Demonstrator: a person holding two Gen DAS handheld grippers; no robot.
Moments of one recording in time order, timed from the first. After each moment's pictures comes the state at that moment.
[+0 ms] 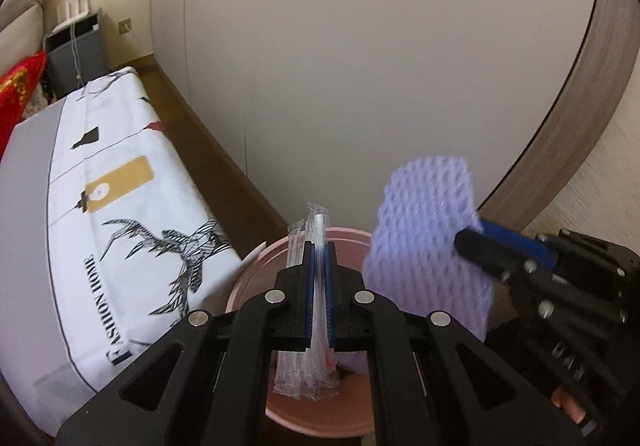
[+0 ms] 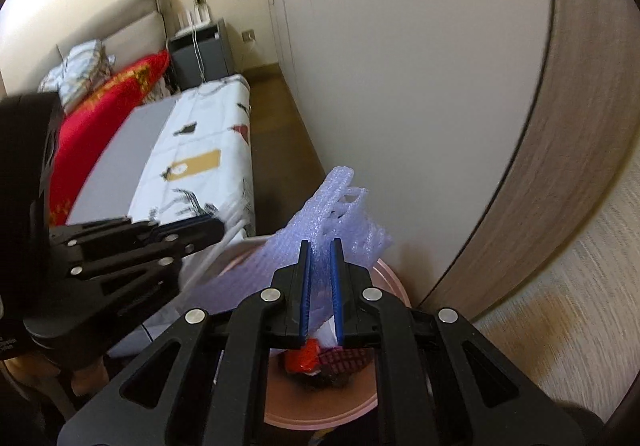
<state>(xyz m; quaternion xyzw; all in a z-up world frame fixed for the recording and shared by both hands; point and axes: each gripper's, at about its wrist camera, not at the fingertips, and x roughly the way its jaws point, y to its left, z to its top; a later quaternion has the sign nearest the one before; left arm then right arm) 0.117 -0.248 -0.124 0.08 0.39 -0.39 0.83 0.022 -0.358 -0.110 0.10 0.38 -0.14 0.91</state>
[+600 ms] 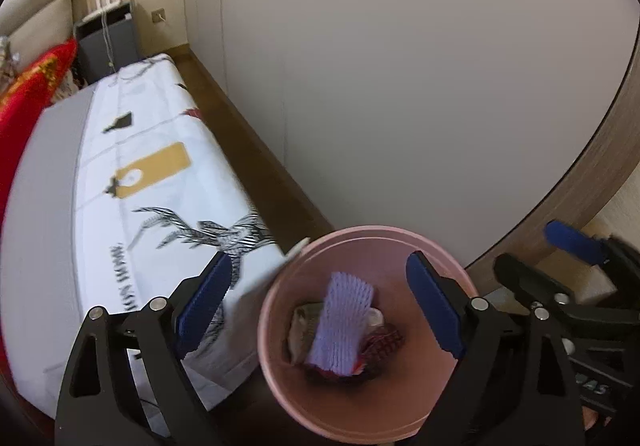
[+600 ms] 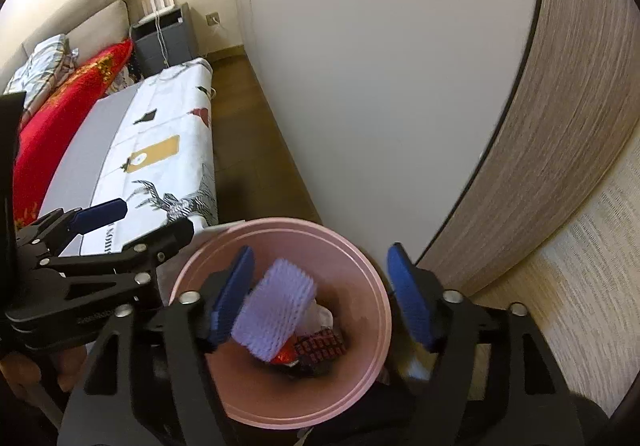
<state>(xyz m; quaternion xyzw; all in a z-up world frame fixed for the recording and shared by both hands) 0.131 -0.242 -0.130 0.10 0.41 -0.32 0.85 0.022 -0.368 -0.119 0.10 0.38 -0.19 0.90</state>
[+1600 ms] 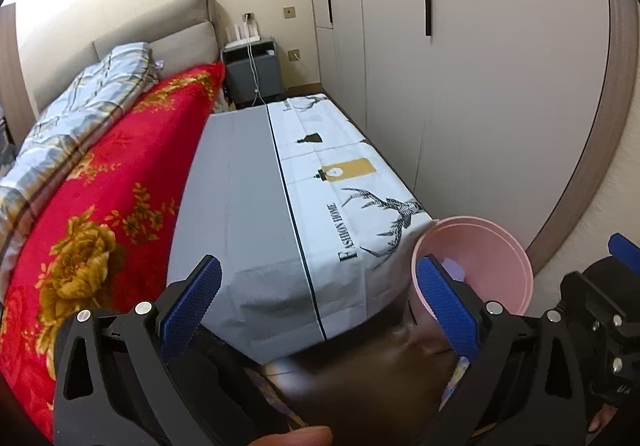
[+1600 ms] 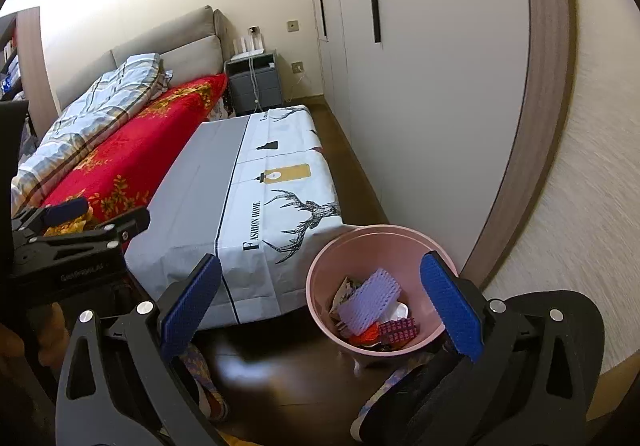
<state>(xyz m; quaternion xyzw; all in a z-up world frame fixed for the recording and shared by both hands) 0.005 -0.054 -0.027 0.09 0.33 -0.13 0.93 -0.091 -0.233 -0.045 0.09 0.30 -0.09 0.95</state>
